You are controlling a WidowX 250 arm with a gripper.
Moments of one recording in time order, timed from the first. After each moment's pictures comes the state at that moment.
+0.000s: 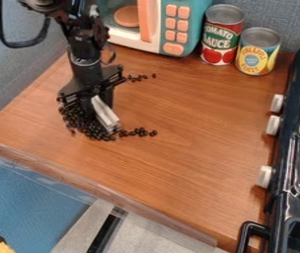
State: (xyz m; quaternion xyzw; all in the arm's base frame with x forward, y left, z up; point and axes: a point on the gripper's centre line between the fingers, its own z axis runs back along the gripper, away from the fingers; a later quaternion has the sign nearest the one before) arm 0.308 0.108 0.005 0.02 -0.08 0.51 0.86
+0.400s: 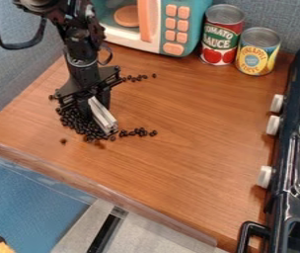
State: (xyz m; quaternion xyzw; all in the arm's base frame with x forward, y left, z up) arm 0.310 0.101 0.007 0.00 -0.07 0.51 0.86
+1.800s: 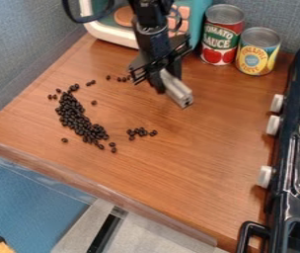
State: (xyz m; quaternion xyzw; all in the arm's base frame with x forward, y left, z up) arm 0.392 0.005 0.054 -0.11 -0.12 0.48 0.86
